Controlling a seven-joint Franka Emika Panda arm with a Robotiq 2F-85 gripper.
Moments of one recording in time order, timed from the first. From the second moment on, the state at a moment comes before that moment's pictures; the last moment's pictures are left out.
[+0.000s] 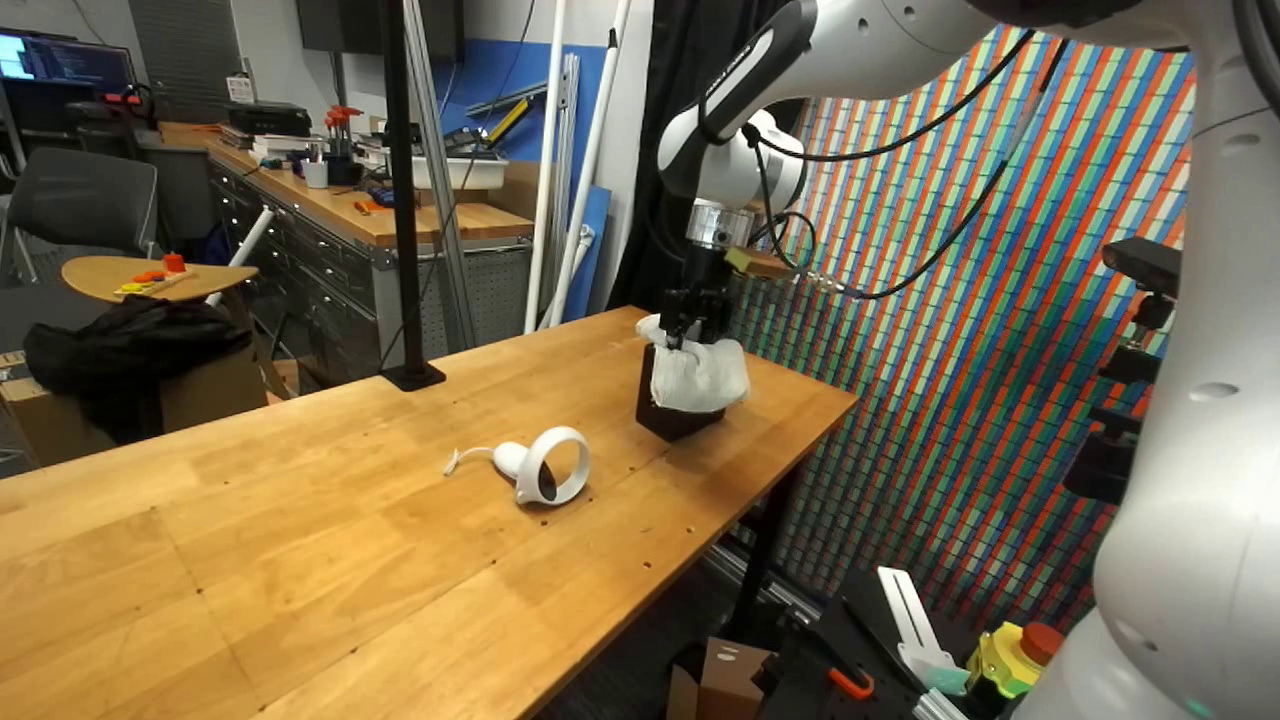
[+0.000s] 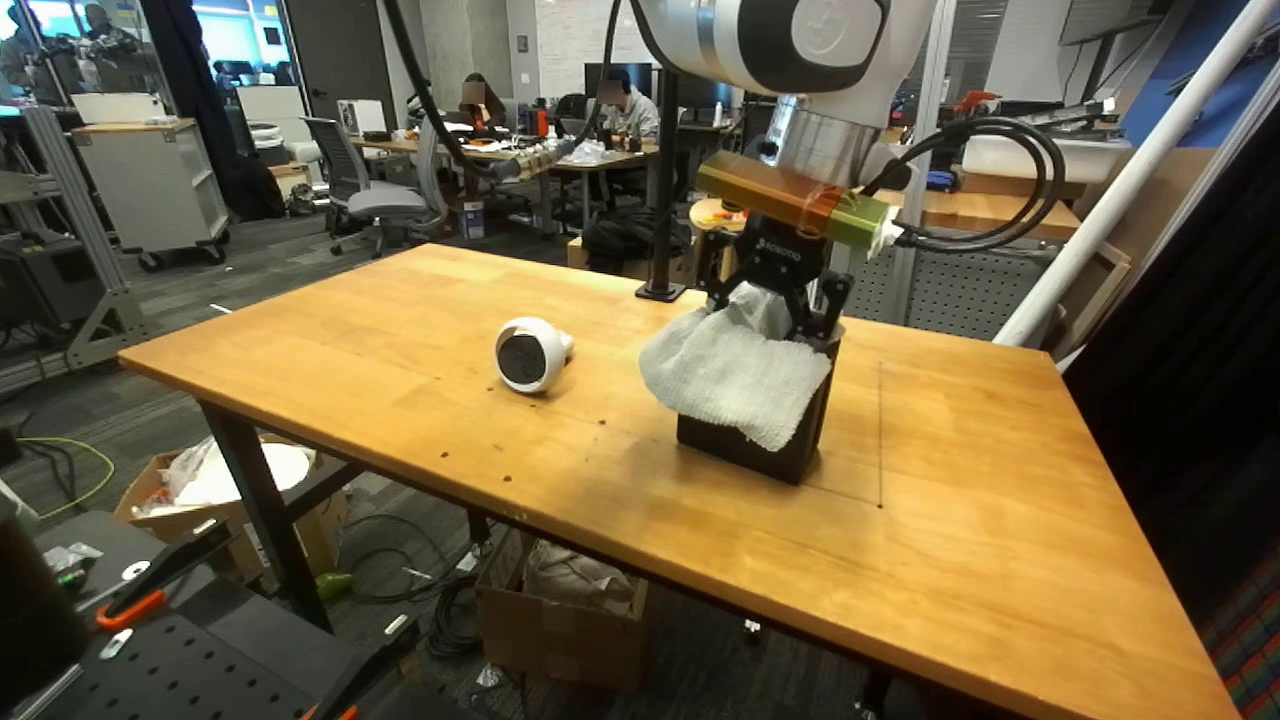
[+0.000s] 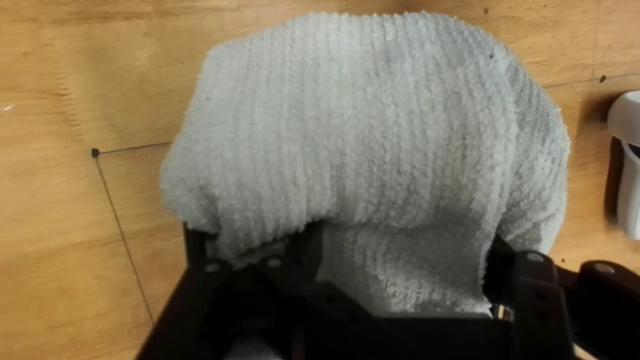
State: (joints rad) arm -0.37 0.36 -0.16 -1.86 0.21 2.09 -0.56
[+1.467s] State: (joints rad) arm -0.33 0.14 -0.17 -1.97 0.06 2.19 -0.56
